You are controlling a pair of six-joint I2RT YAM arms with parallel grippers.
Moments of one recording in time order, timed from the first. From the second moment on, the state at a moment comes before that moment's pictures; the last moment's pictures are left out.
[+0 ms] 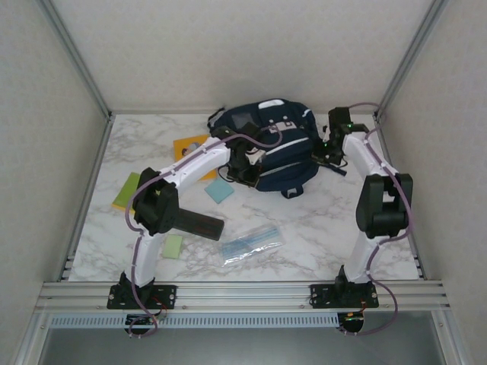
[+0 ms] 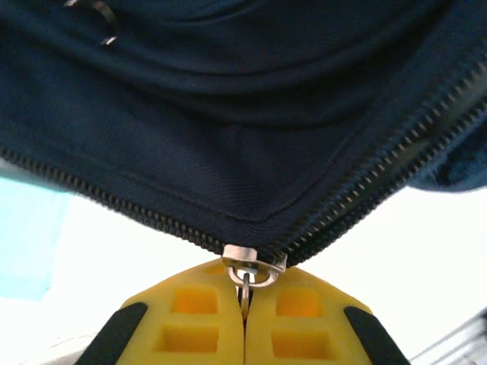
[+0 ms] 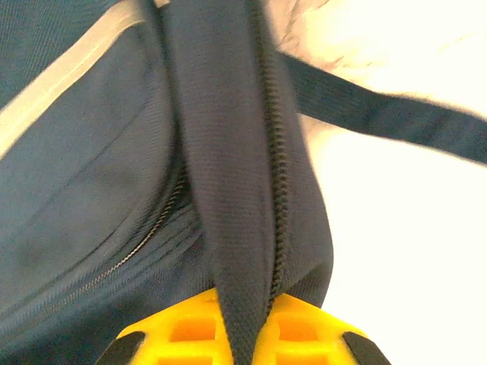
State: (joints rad) left arm -0.74 2.15 1.97 -1.15 0.24 -0.29; right arm 0.08 1.88 1.58 -0.87 -0.19 0.35
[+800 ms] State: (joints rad) left arm -0.82 2.32 2.25 -1.07 0.42 -0.58; right arm 0.07 1.36 0.79 -0.38 -0.53 0.97
